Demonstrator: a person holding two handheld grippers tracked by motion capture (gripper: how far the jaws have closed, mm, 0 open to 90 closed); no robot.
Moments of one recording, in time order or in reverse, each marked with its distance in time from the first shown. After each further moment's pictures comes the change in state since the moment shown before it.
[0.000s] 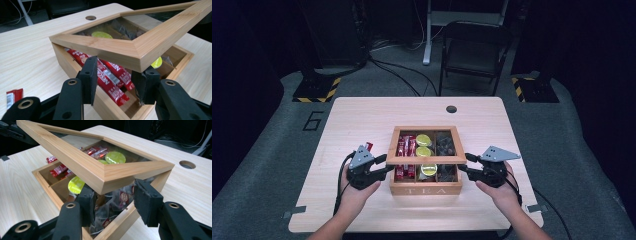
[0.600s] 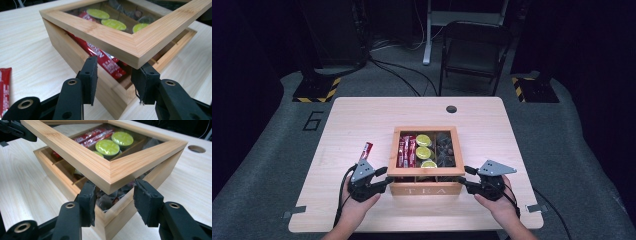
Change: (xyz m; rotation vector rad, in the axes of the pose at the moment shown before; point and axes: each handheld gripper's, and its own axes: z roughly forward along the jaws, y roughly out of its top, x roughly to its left) left arm -0.007 -0.037 0.004 0.047 -0.012 -0.018; right arm 0.015 -0.036 0.003 0.041 -0.004 0.003
